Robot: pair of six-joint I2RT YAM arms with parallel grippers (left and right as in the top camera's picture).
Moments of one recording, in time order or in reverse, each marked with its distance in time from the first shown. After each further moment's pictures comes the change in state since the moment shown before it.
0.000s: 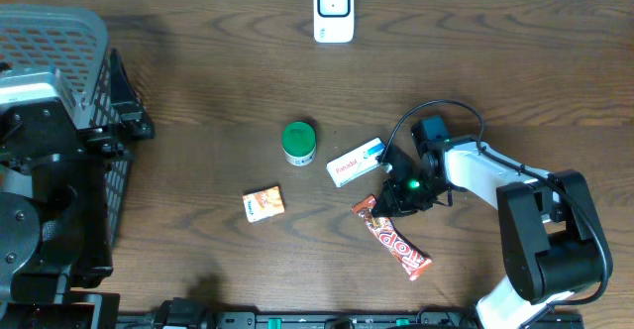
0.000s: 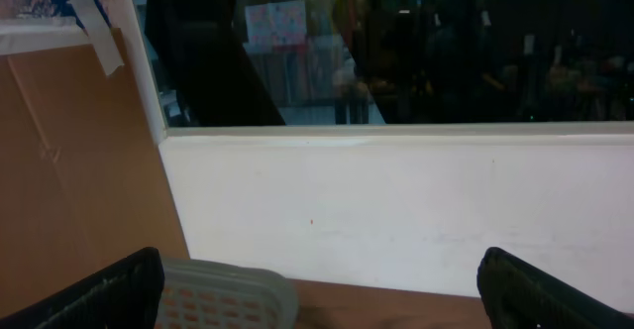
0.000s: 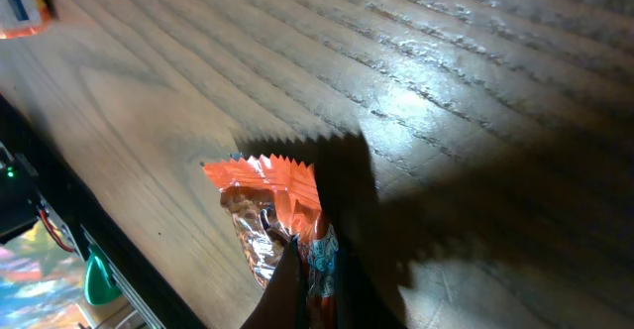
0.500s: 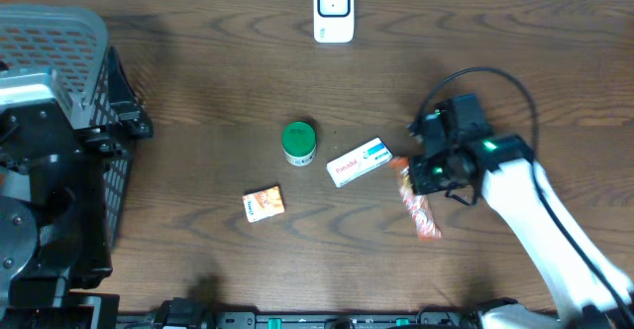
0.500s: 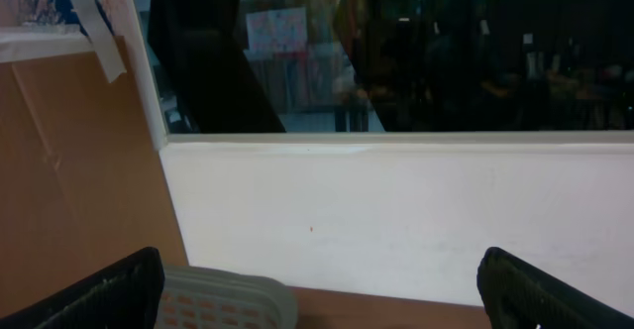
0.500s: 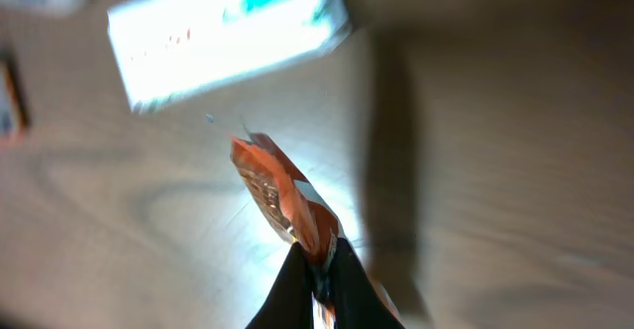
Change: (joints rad) left arm 0.000 -0.007 0.000 0.018 0.000 -0.001; right arm 0.002 -0.451 0.113 -0.160 0.479 0.139
